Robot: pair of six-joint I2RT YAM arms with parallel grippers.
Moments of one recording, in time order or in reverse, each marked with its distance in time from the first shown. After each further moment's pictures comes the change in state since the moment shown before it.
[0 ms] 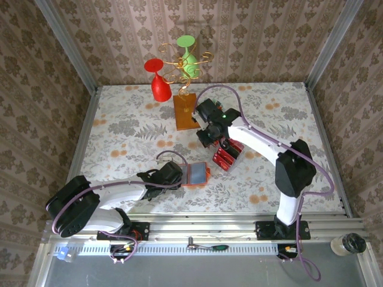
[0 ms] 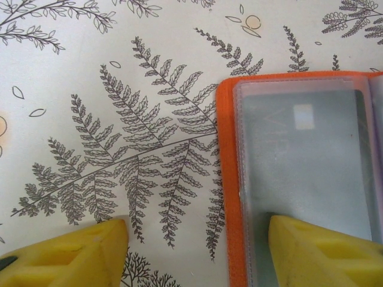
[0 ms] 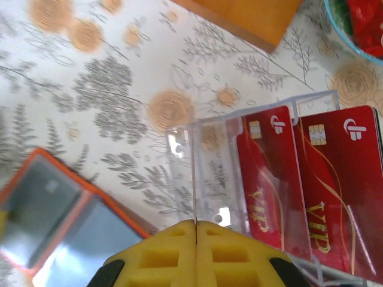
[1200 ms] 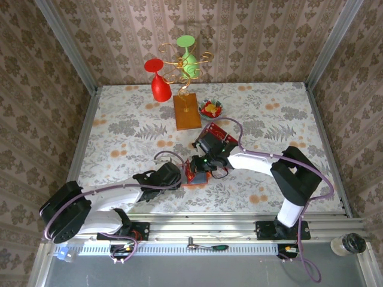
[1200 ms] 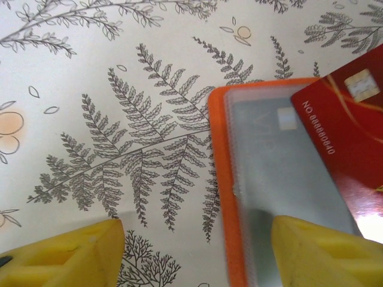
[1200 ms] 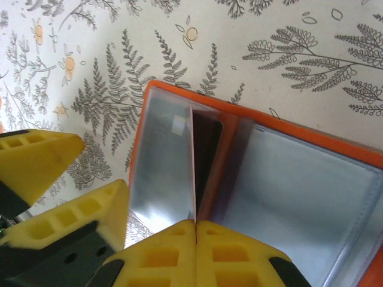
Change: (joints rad) left arm -0.012 -0.086 -0.013 -0.038 -0.005 -0.014; right arm 0.111 -0.077 -0.528 0.540 -0.346 0.586
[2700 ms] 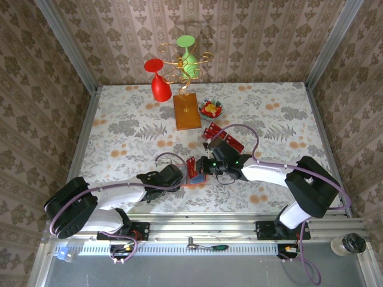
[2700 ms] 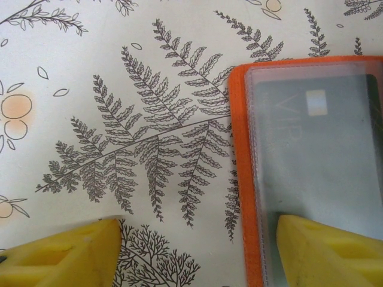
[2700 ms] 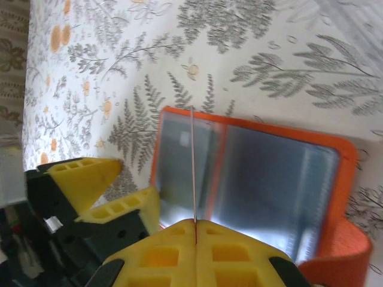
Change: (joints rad) left arm -0.019 0.066 0.000 -0.012 -0.035 -0.022; right arm -0.010 -0.177 -0.285 0.348 0.058 0.192
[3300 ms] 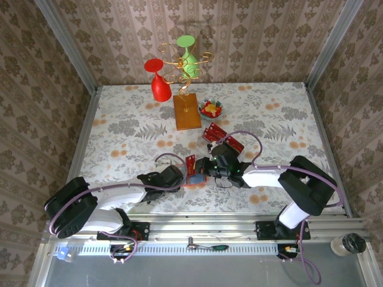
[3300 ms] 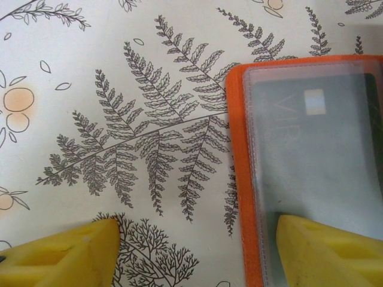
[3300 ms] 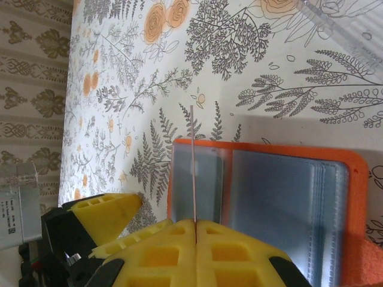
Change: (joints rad) left arm -0.014 0.000 0.000 -0.007 -0.014 -0.027; right arm 0.020 0.037 -0.119 0.318 0.053 0.157
